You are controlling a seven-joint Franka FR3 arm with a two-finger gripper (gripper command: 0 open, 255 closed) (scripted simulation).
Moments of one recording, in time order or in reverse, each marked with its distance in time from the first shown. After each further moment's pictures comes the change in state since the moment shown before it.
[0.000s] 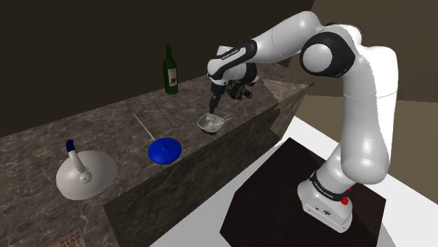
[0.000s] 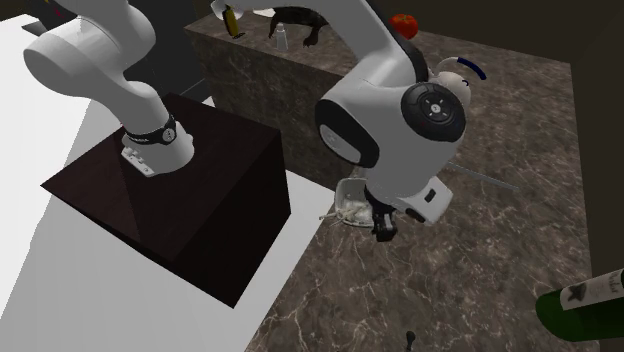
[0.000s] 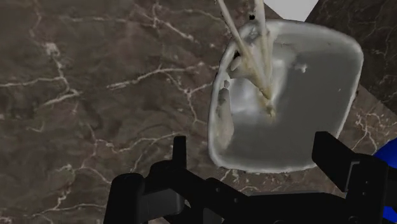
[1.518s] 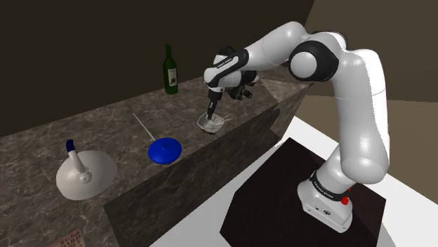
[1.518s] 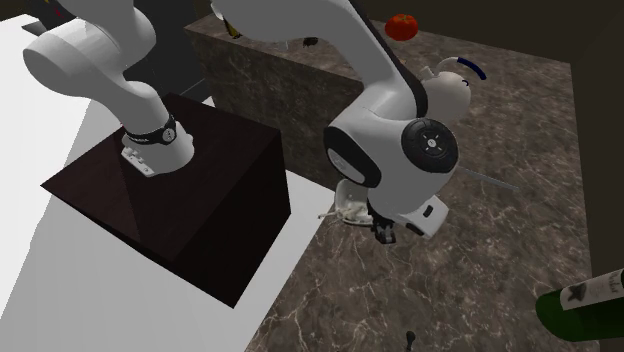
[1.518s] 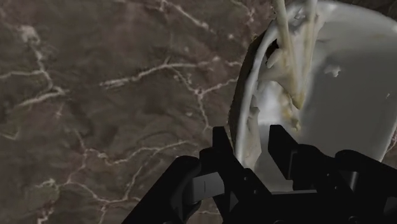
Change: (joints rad) arm -0.015 0.108 0.026 0.054 0.030 0.047 -0.042
